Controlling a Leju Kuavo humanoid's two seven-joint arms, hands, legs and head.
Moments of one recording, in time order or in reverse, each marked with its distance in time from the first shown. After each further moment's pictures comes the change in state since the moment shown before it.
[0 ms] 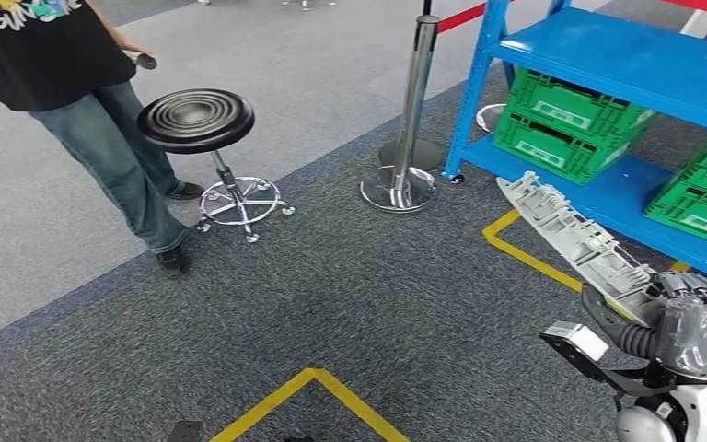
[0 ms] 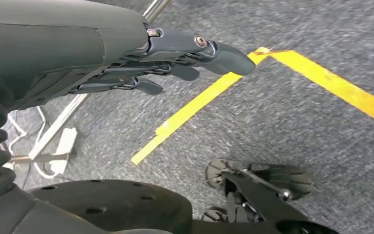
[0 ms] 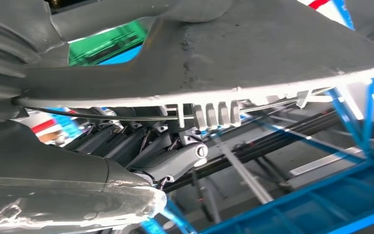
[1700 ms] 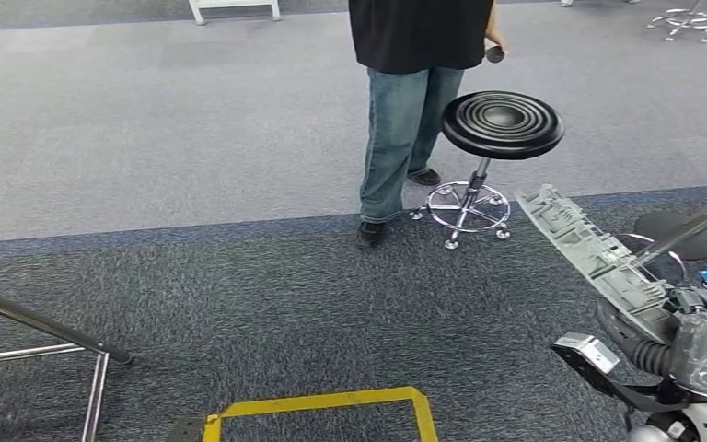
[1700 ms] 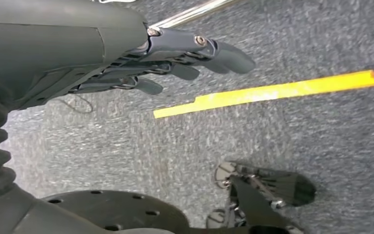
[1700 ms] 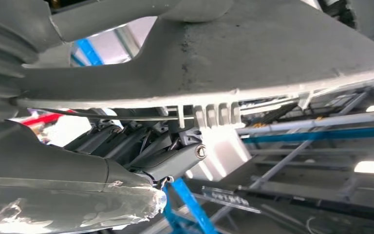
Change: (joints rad) left arm -0.005 0.009 -0.029 0.001 0.003 -0.019 0.018; right arm 0.064 0.004 -0.029 -0.034 0.026 -0.001 0.043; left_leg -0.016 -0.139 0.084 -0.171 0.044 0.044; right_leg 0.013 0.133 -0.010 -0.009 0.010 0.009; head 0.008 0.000
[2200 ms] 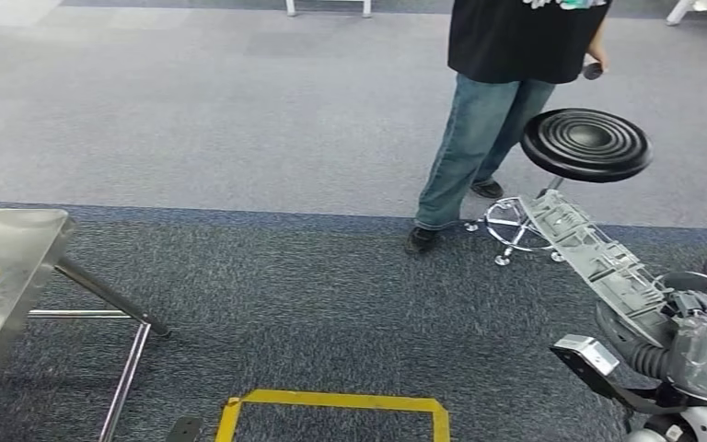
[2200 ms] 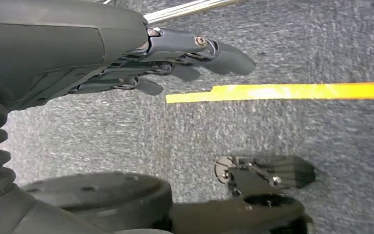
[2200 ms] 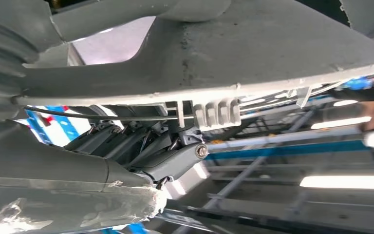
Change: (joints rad) left arm 0.000 0.000 -0.002 0.000 0.000 -0.012 0.001; right arm 0.024 0.000 -0.003 -0.003 0.004 0.000 0.019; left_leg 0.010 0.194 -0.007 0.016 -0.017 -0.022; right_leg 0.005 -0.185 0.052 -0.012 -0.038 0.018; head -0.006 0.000
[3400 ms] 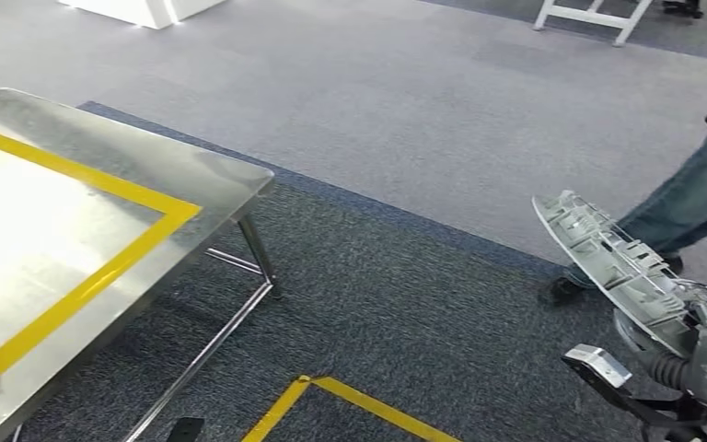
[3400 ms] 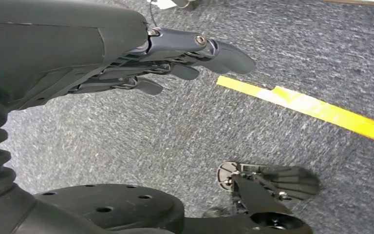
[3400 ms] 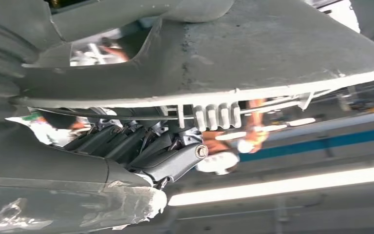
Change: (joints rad) left arm 0.001 -0.001 -0.002 0.000 0.013 -0.005 0.005; right arm 0.025 0.007 -0.044 -0.047 0.053 0.000 -0.016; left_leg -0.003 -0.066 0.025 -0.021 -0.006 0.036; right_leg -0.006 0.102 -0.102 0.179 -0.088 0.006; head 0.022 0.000
